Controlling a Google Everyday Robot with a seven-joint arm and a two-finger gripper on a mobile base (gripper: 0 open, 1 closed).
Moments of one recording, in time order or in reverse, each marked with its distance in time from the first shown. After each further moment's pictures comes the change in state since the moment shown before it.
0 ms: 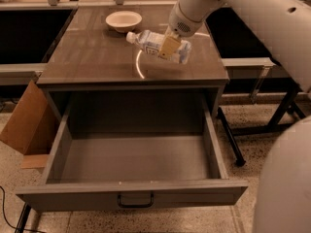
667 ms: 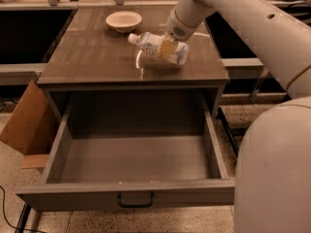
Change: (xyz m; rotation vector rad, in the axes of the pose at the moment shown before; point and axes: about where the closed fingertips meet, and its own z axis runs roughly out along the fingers) arm 0.004 -0.014 0.035 -0.016 0.010 0.043
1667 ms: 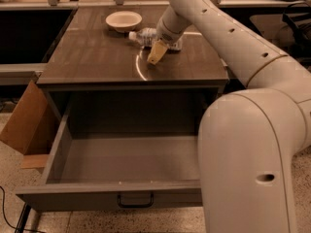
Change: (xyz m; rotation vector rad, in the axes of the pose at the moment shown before) arm -0.016 -0.056 0.076 0.104 -0.019 -0.057
